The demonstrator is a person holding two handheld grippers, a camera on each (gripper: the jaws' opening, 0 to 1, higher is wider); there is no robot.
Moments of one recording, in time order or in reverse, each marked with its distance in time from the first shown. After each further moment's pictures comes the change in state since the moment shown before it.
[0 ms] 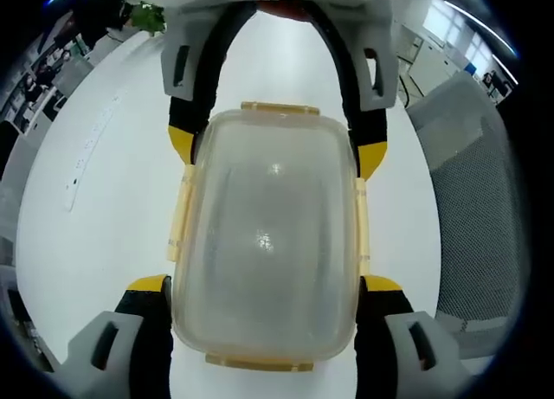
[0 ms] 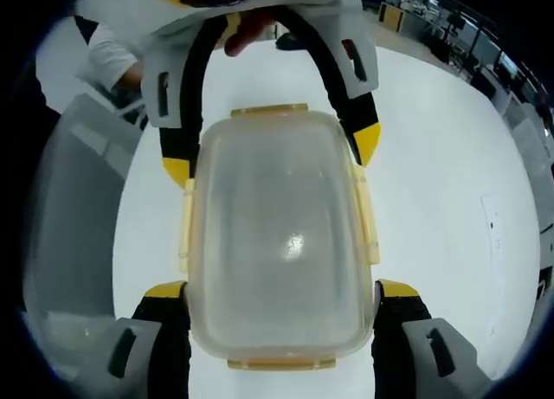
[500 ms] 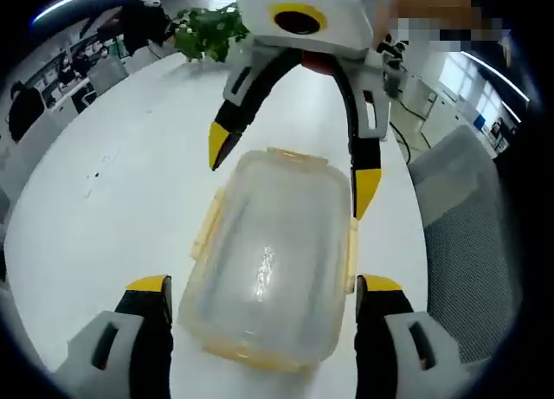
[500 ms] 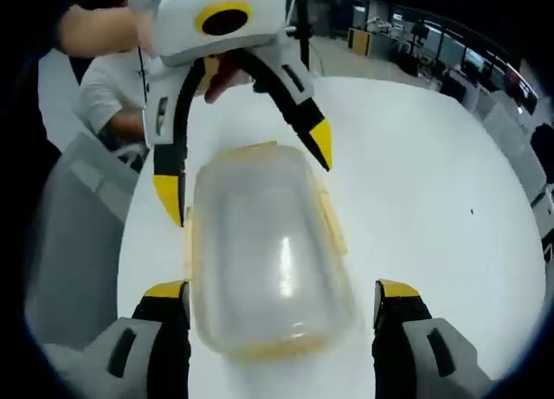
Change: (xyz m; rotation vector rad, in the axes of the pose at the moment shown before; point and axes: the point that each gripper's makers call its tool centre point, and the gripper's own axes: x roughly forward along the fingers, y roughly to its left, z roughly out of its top) left arm -0.026 0.004 0.014 -0.203 -0.290 0.051; right arm -0.030 -0.010 0.009 0.176 -0.277 -0.091
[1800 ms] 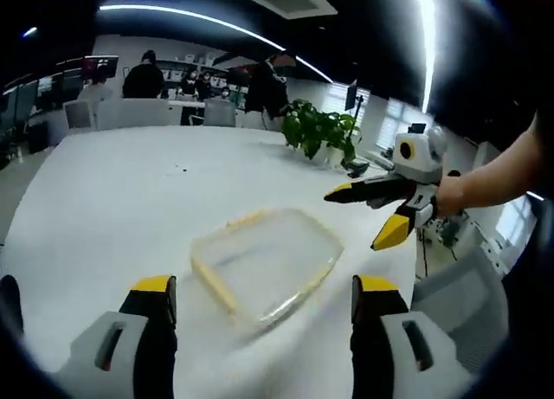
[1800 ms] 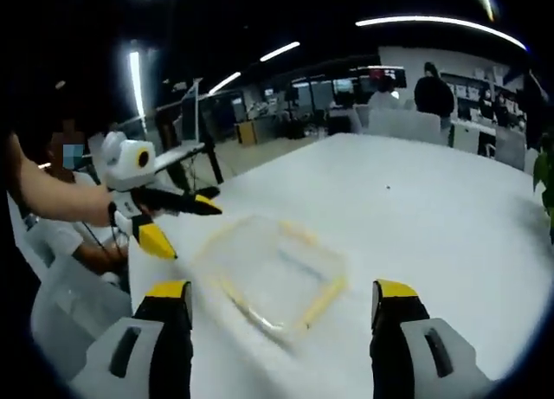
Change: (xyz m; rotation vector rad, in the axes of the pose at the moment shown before) left arm -0.057 -0.031 -0.023 -0.503 -0.475 0.269; right arm -0.056 0.039 -0.005 0.419 -0.470 -0.326
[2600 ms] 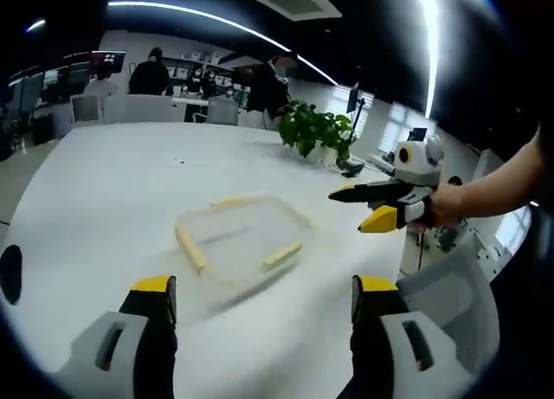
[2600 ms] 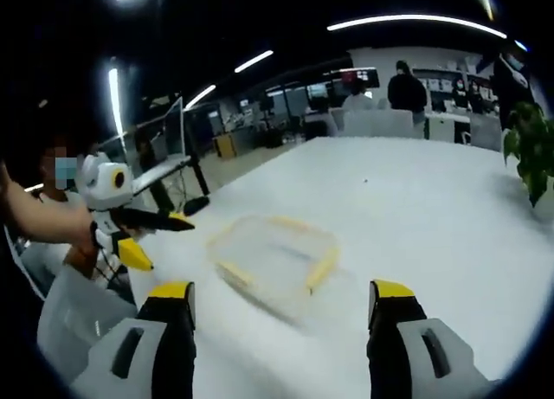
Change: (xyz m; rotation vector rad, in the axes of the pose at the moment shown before) left arm -0.028 -0.032 -0.013 -0.021 -0.021 0.007; right arm -0.037 0.000 -0.009 0.112 -0.080 -0.098
